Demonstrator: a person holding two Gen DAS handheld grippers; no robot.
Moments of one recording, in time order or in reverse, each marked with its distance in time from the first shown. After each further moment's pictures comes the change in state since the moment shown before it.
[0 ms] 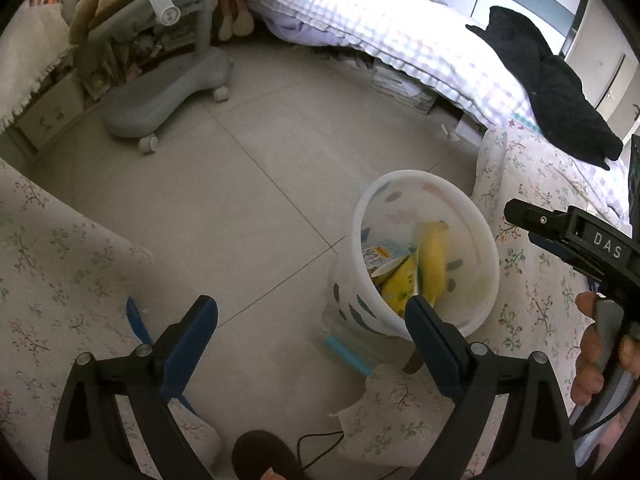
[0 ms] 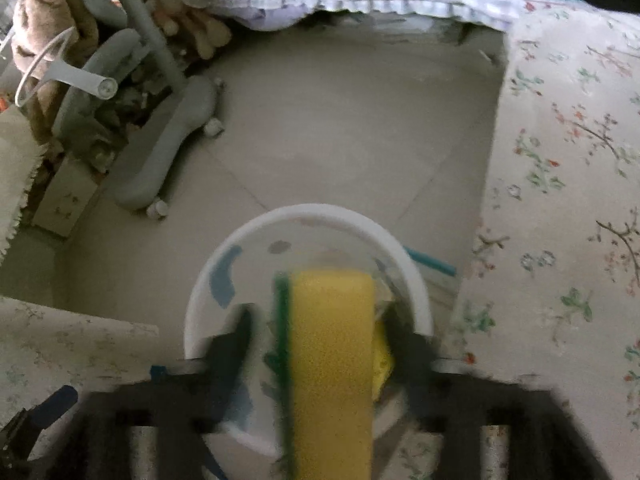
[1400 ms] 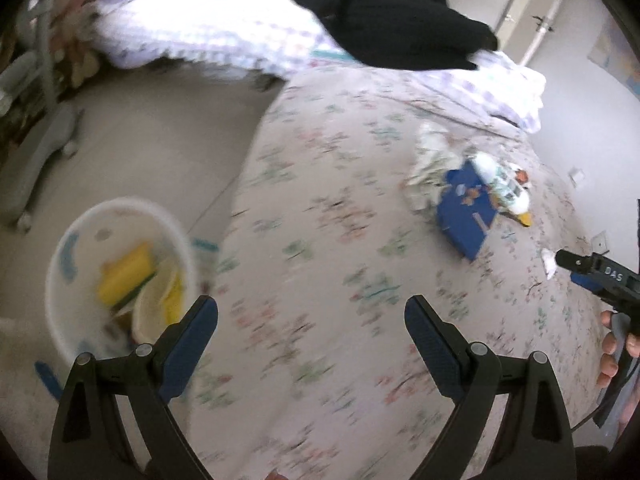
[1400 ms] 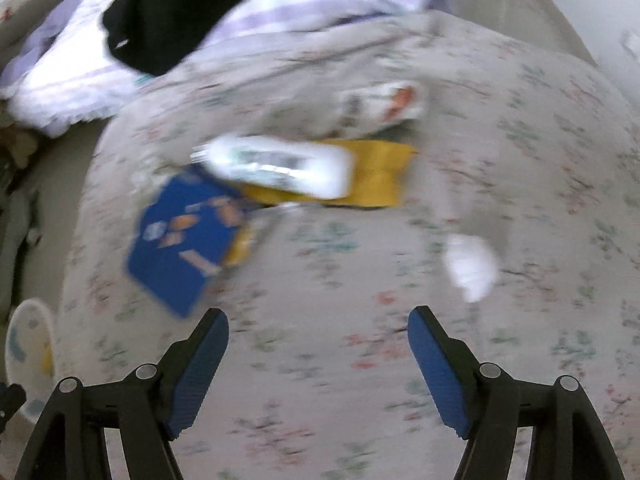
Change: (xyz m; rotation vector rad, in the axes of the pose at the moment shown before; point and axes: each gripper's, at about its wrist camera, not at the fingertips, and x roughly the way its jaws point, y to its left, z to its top) left arm 0.011 -0.282 -0.015 0.333 0.030 -0.267; right arm -0.226 -0.290 -0.043 0.351 -0.087 -0.443
